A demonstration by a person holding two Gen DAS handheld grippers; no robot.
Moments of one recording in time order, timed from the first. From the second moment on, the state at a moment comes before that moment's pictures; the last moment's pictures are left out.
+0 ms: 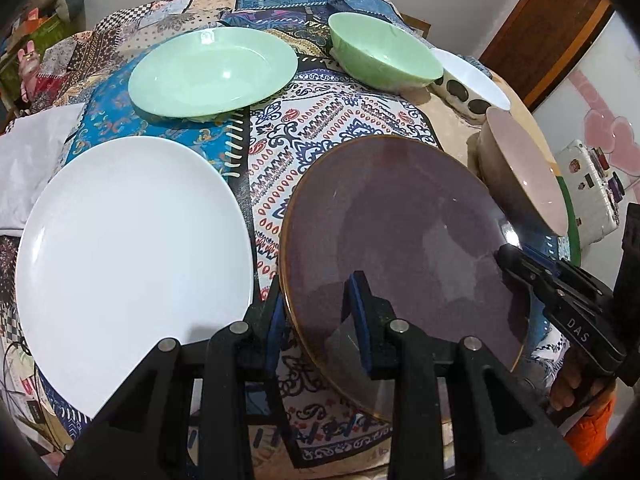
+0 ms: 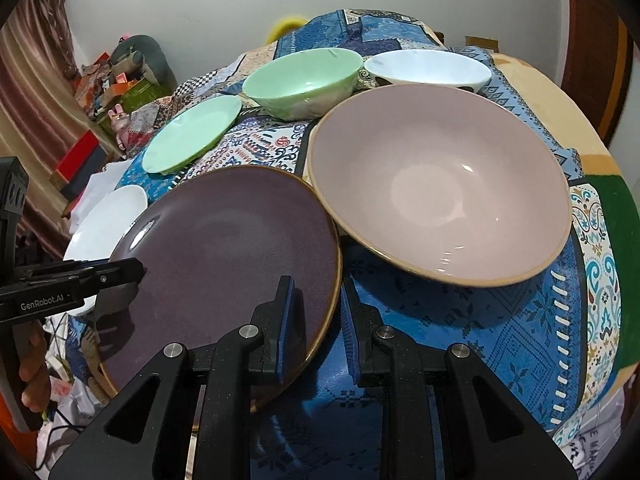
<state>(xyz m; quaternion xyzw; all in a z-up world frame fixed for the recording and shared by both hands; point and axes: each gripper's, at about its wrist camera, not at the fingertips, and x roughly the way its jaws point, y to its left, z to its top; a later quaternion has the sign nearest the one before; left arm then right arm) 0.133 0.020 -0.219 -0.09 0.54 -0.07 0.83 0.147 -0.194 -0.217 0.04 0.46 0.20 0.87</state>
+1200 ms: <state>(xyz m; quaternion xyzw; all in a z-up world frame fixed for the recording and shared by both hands) 0.094 0.034 -0.139 -0.05 0.44 -0.03 0.89 0.122 -0.179 -0.162 -0.01 0.39 0.23 0.89</state>
